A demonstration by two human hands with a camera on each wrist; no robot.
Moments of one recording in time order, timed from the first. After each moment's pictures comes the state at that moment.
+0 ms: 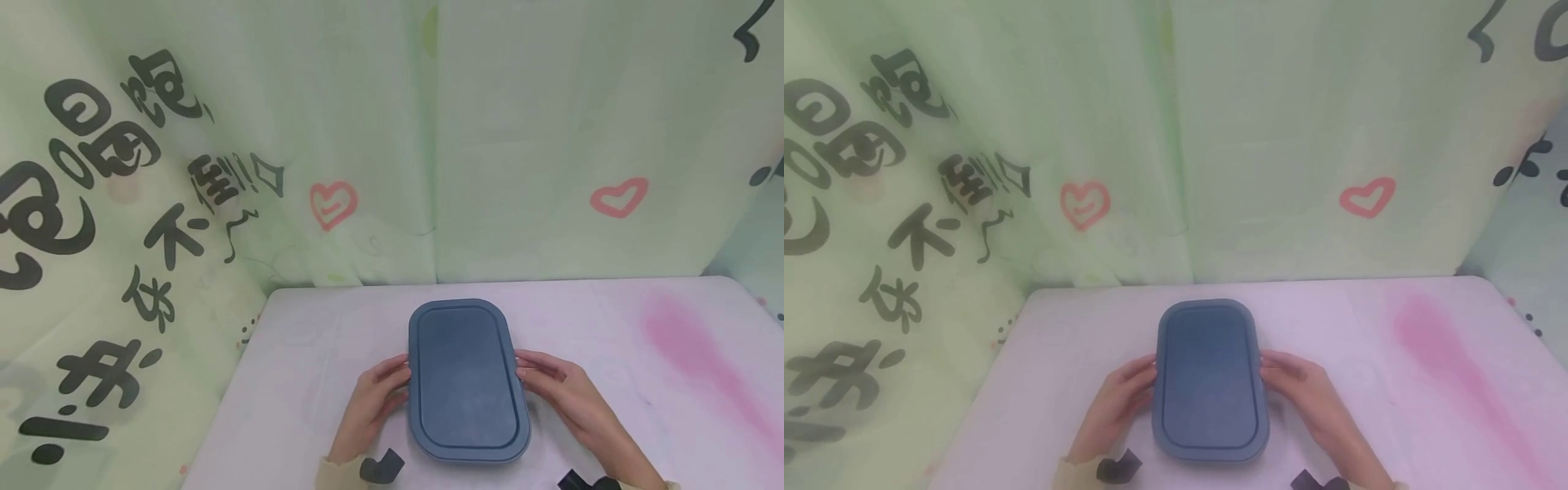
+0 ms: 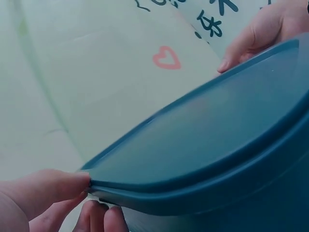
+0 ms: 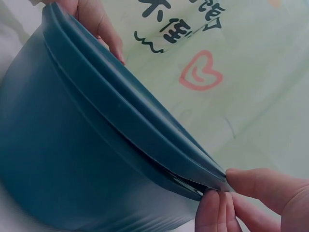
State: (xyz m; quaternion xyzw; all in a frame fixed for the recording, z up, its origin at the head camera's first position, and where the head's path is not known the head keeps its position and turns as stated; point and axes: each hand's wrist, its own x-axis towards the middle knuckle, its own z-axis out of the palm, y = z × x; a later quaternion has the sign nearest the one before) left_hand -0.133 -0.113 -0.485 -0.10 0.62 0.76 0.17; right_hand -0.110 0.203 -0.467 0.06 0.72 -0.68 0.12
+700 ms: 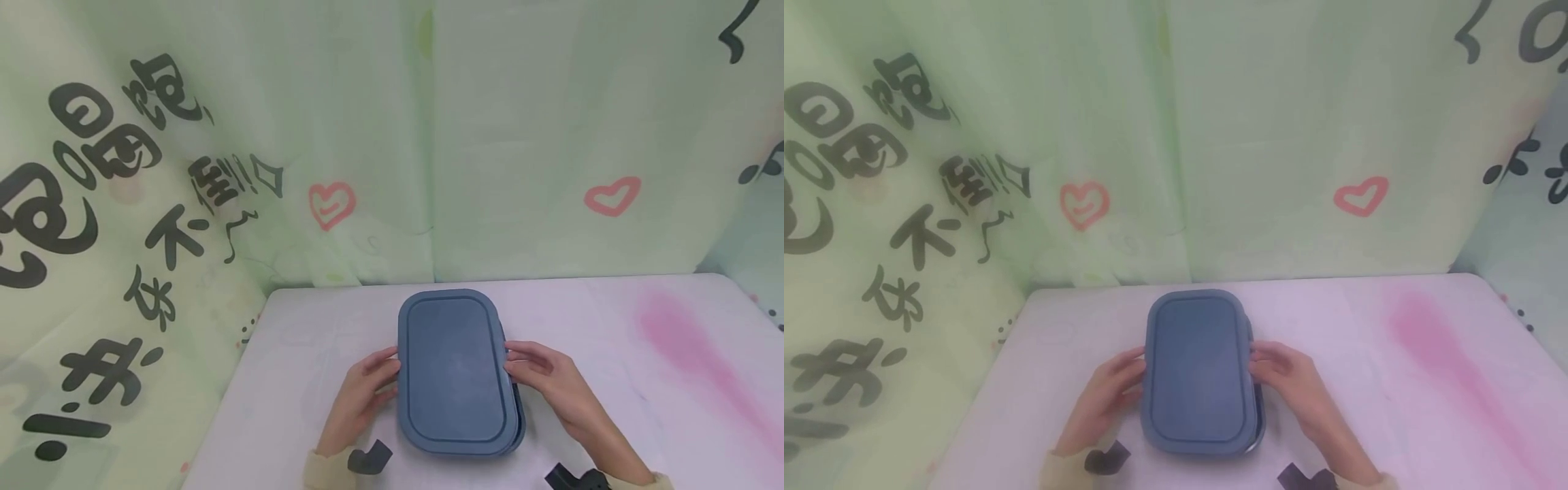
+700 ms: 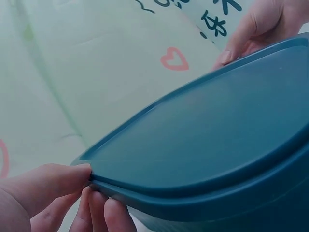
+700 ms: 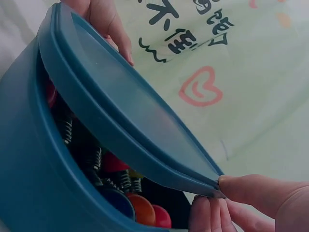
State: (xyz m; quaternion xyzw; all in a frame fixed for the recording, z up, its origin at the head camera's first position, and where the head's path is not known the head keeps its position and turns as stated) left_hand -0.134 -0.128 -0.475 -0.07 0.62 0.76 0.17; right_hand -0.106 0.190 -0.448 0.02 0.76 -0.65 0.09
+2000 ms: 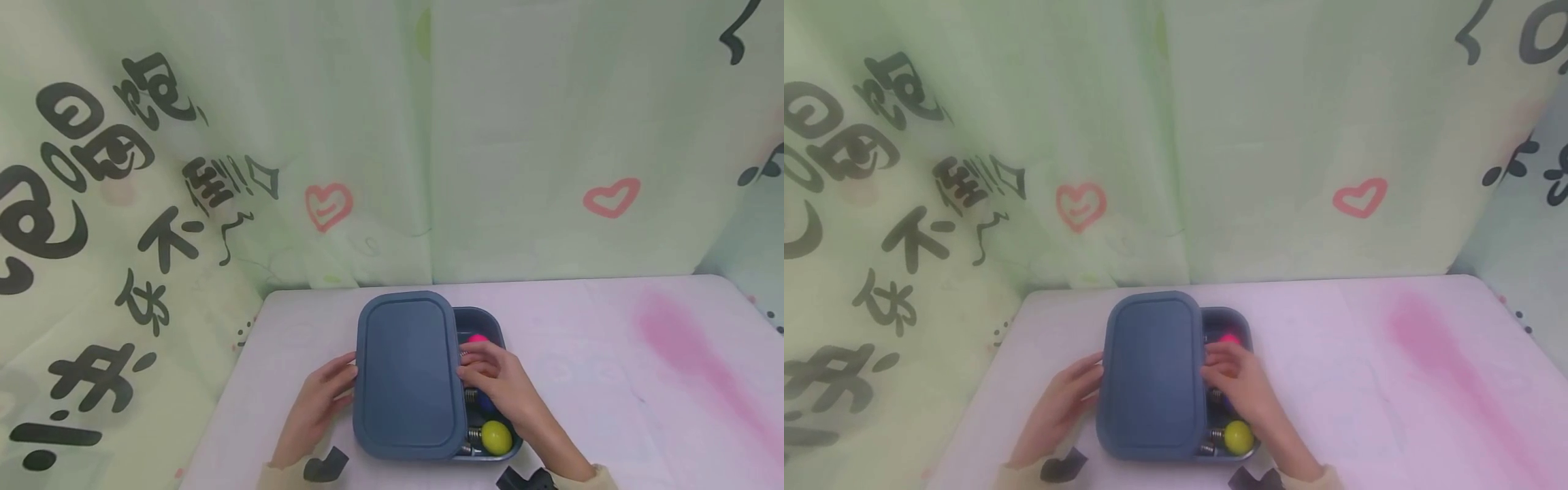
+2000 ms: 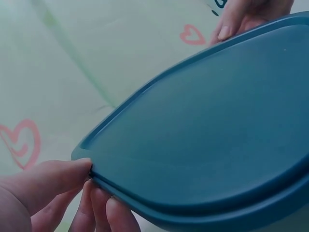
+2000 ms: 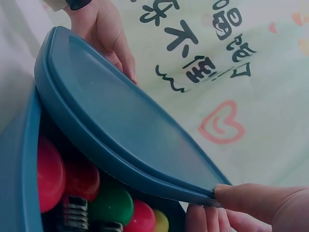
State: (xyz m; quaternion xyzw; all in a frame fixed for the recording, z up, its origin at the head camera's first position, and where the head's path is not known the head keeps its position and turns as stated) left_hand -0.133 -0.189 -0.467 -0.10 0.67 0.72 0.17; right_hand -0.114 0.126 -0.440 -0.01 0.75 -0.66 0.08
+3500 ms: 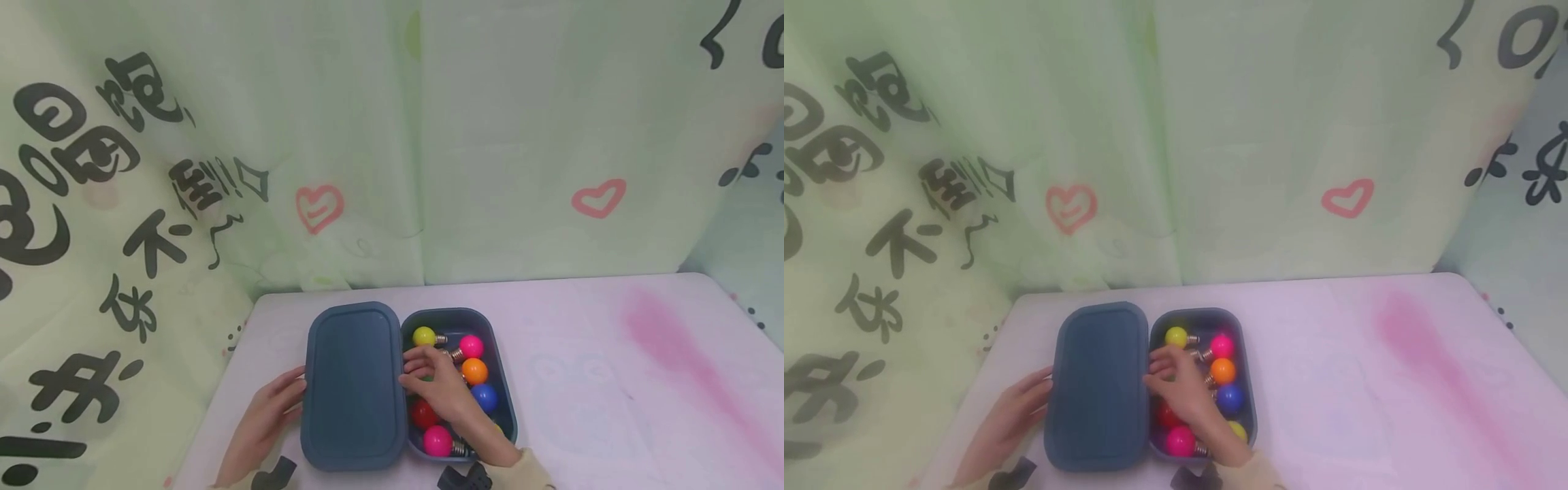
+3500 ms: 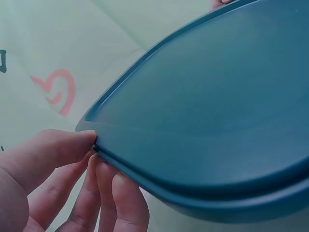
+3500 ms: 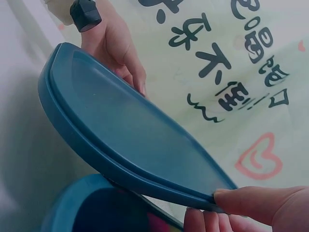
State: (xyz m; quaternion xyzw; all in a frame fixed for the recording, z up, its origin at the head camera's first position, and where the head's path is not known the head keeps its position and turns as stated) left_hand -0.127 -0.257 -0.470 -0.15 0.69 0.69 0.16; right_hand -0.121 0.054 -0.440 -0.02 0.76 -0.64 0.09
